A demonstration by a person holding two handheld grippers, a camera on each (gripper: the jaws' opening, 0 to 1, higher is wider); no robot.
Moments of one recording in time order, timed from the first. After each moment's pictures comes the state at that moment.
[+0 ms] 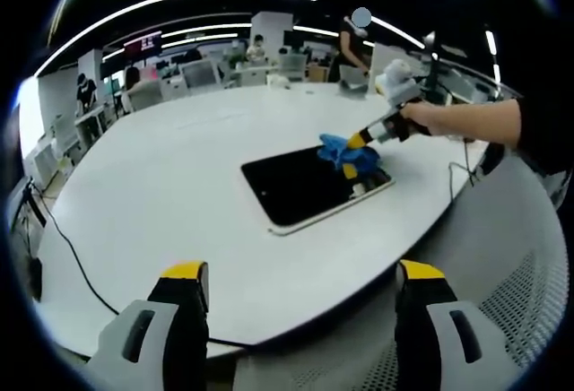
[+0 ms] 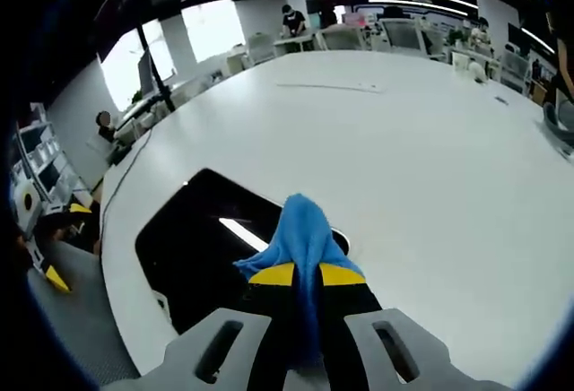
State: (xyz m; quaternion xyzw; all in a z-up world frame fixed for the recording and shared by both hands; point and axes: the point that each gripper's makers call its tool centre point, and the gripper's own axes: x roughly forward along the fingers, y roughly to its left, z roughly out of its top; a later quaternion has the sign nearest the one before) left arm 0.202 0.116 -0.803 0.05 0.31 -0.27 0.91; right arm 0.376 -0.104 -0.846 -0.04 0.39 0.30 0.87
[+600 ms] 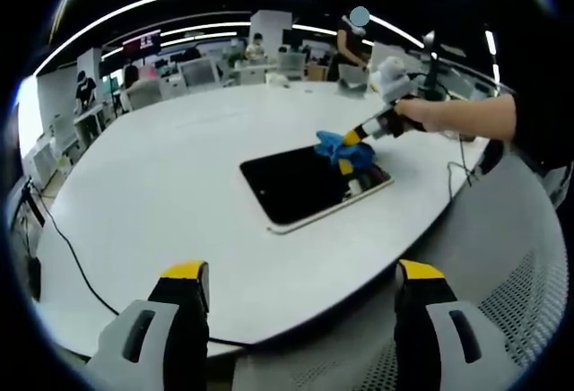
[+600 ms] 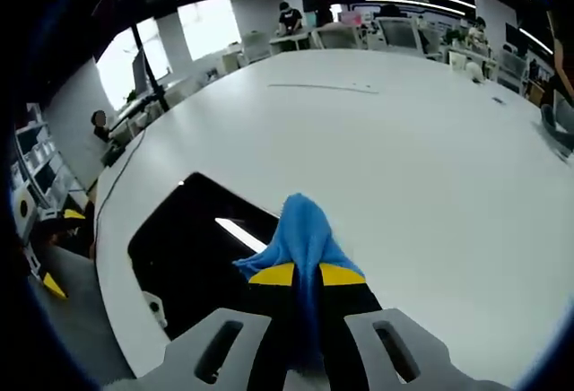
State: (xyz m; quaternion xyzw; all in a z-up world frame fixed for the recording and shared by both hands) left arm 0.202 0.116 -0.804 0.05 0.31 -0.27 0.91; right arm 0.387 -0.107 -0.846 -0.05 0.40 0.29 0.87
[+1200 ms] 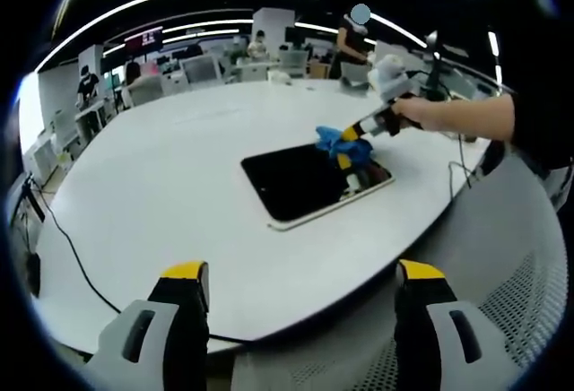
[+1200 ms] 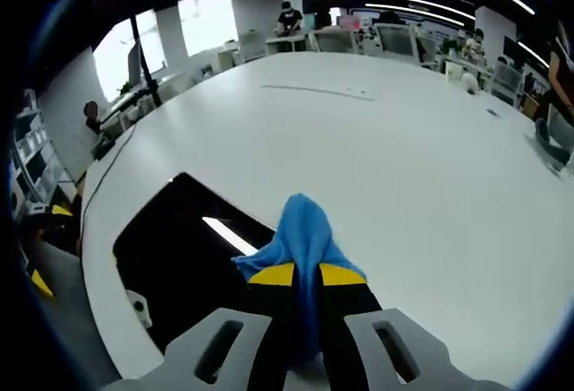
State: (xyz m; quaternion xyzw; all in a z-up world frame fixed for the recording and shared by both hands) left arm 0.201 0.118 -0.806 0.05 0.32 -0.27 0.91; right arm 0.403 -0.111 -0.848 -0.08 0.38 0.27 0.88
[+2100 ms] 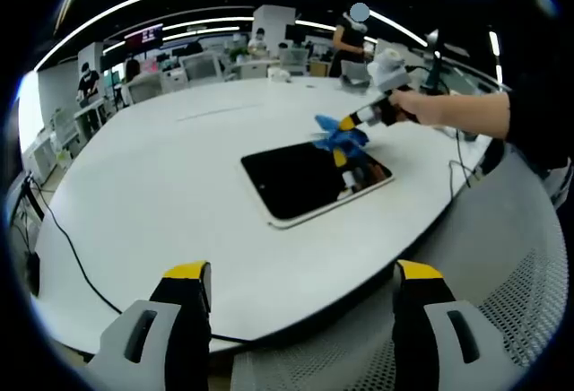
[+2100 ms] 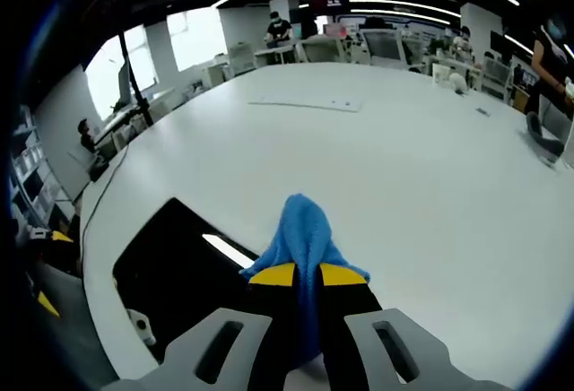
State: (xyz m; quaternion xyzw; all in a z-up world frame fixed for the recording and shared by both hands) left arm 0.201 0.119 -0.807 0.05 0.32 -0.27 0.91; right arm 0.423 -0.120 -0.833 -0.05 0.37 0.25 0.90
